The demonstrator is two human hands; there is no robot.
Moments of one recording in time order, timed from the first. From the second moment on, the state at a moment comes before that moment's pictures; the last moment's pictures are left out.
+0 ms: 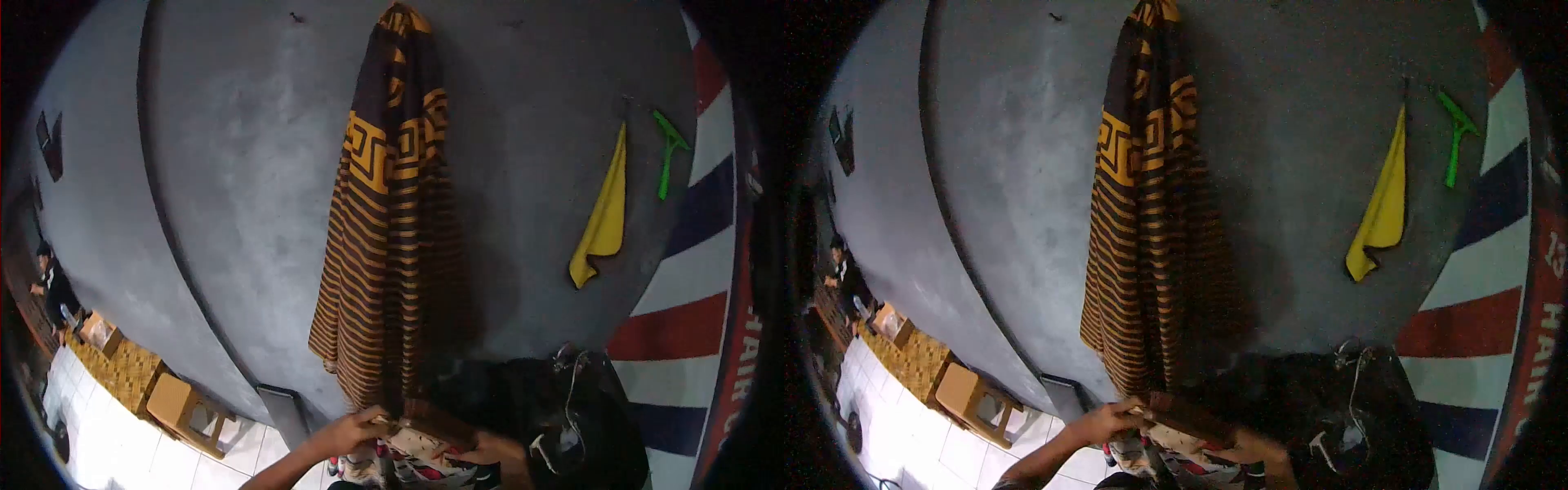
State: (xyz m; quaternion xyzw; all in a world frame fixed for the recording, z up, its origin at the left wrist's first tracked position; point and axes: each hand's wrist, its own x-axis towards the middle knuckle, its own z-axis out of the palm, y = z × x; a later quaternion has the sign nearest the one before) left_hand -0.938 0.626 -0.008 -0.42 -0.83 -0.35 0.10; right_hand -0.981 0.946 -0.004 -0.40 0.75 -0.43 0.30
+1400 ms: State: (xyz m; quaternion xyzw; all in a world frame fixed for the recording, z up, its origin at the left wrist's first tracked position) left_hand -1.156 0.563 0.479 -0.23 -0.68 0.02 0.70; right_hand -1.183 0.772 0.490 -0.25 0.68 -0.19 -0.67
